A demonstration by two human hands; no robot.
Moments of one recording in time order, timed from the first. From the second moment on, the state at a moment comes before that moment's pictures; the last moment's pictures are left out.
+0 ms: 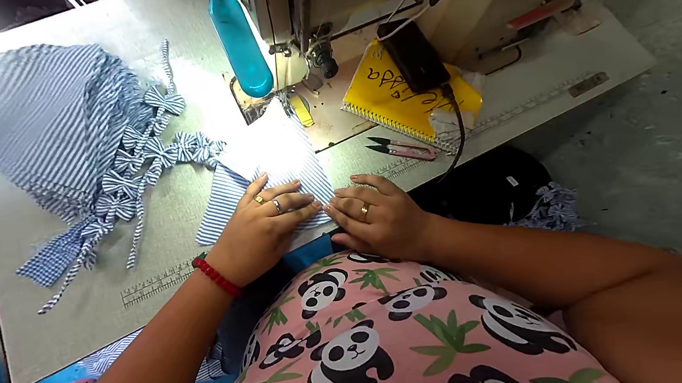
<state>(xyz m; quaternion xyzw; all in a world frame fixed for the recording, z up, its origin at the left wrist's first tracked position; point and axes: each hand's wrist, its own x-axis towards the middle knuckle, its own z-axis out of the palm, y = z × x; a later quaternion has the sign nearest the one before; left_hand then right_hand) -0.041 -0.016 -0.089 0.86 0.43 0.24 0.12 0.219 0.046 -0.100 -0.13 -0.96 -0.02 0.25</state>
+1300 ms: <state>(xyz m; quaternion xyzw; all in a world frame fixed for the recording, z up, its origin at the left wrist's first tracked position) -0.090 0.090 -0.085 0.84 0.50 0.18 0.10 0.153 0.135 -0.077 -0.26 -0.96 0.03 0.10</state>
